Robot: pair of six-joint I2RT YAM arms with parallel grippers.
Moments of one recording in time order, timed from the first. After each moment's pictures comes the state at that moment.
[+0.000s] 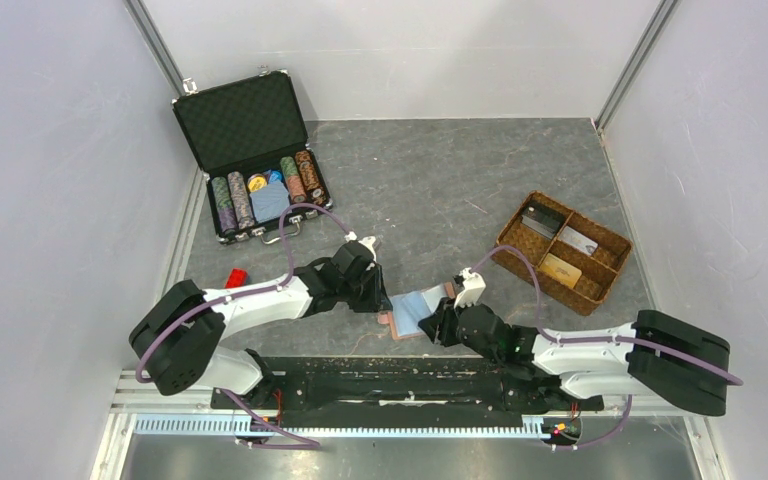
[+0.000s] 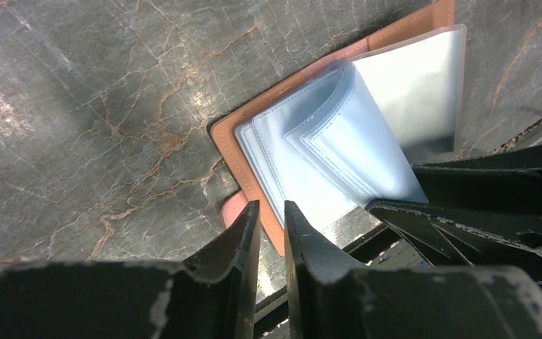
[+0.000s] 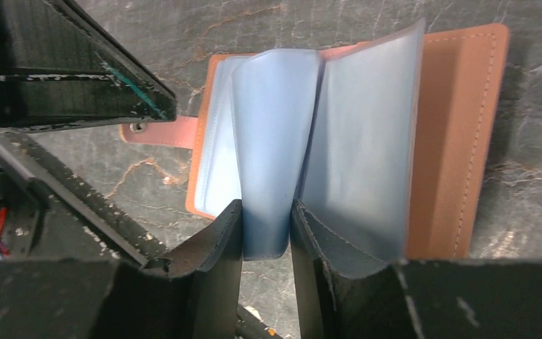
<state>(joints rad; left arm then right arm) -0.83 1.39 0.64 -0.13 0.13 -0.76 1.15 1.16 0.16 0.47 0.35 0.81</state>
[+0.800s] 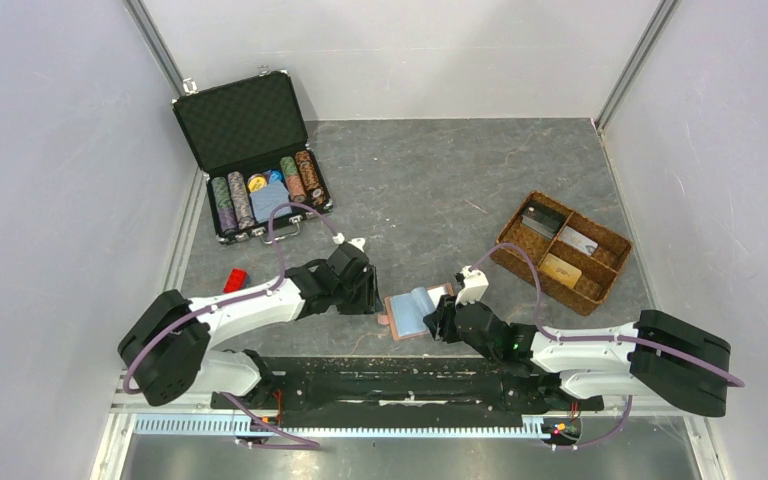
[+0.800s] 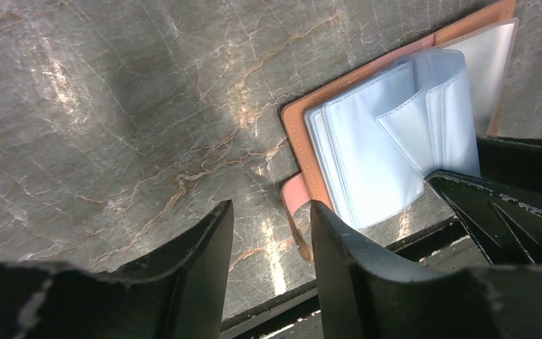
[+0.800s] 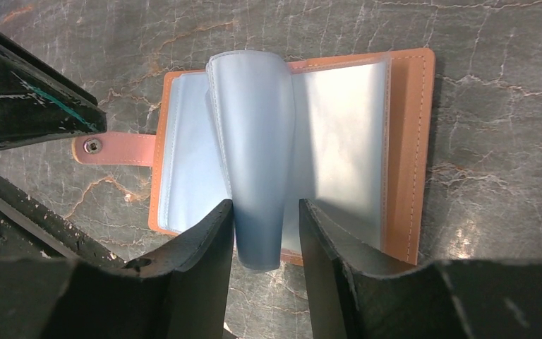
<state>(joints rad) -0.83 1.33 0.64 -0.28 0.02 -0.76 1.13 1.15 0.19 0.37 0.43 0.80</state>
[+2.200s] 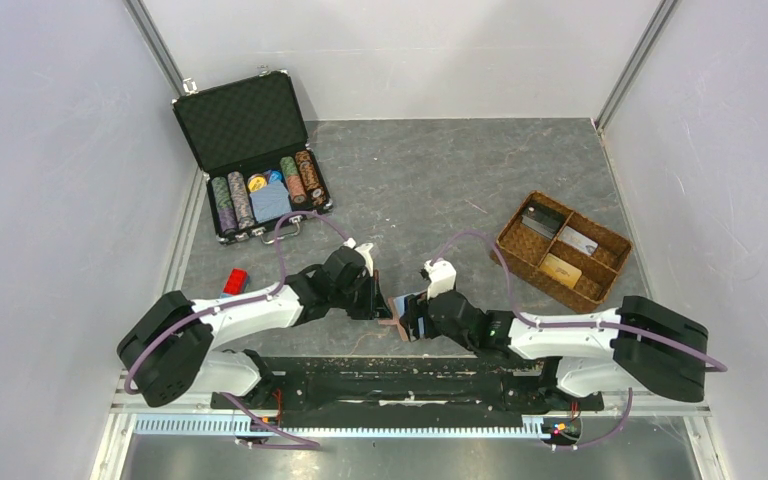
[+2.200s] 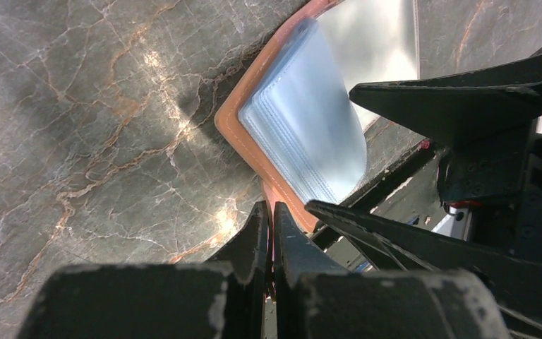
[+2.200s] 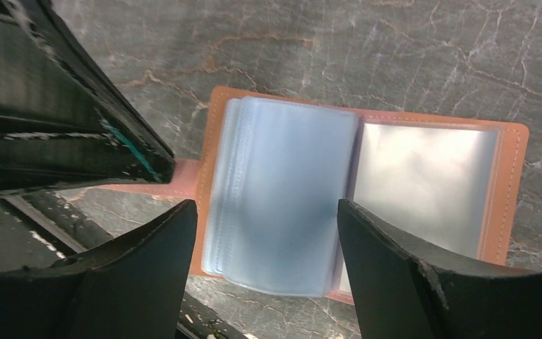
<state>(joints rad) -0.82 1.31 0.56 -0.07 0.24 -0.77 1.16 1.27 0.41 0.23 0.37 0.61</state>
